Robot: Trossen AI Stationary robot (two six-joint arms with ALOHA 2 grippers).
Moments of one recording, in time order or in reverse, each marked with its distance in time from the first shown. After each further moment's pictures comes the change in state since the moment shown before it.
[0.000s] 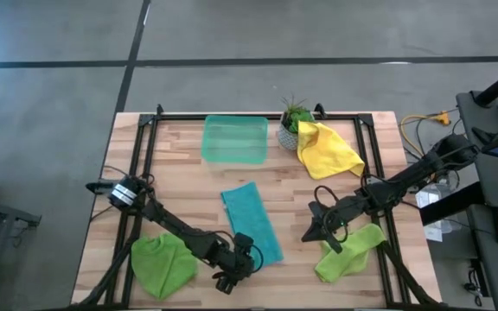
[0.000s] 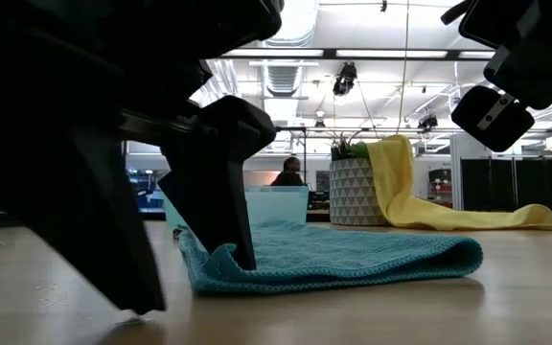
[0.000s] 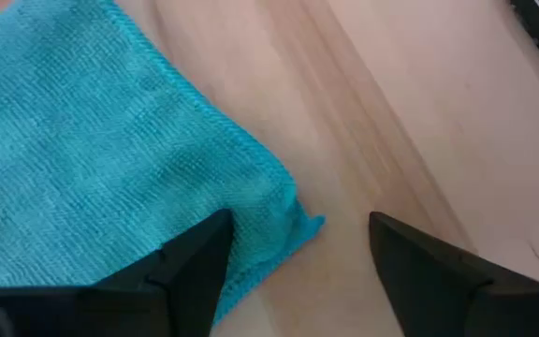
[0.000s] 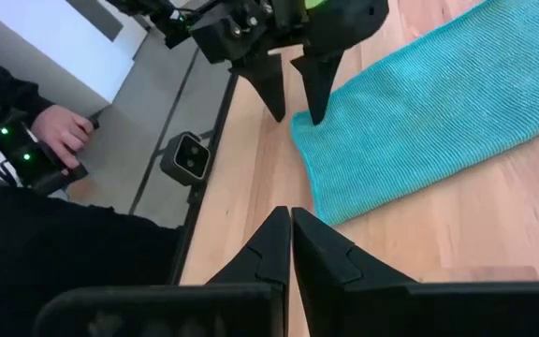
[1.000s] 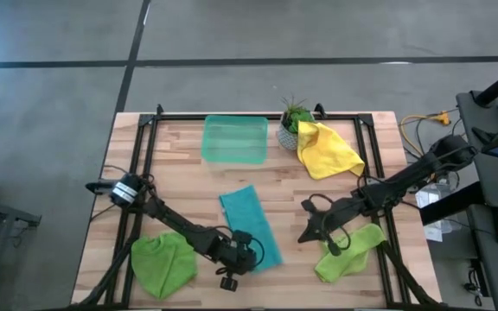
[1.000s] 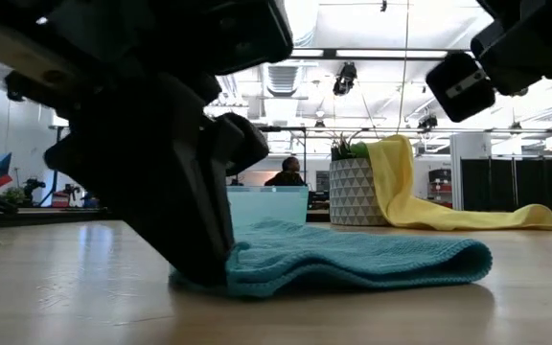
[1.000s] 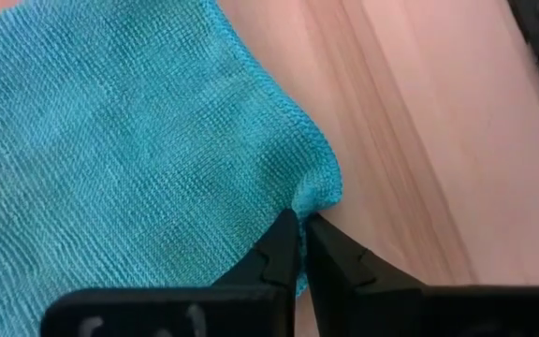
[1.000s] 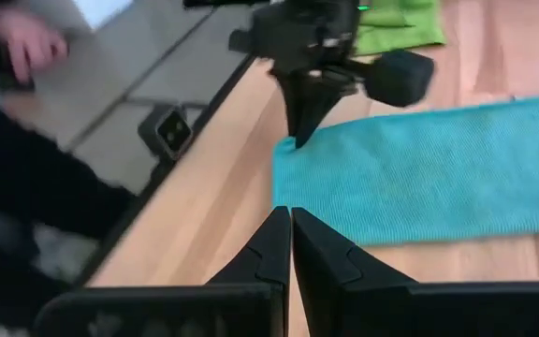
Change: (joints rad) left arm 0.034 -0.013 -0.017 0.044 0.031 -0.147; right arm 0.000 0.059 0.076 -0.038 -0.005 -0.447
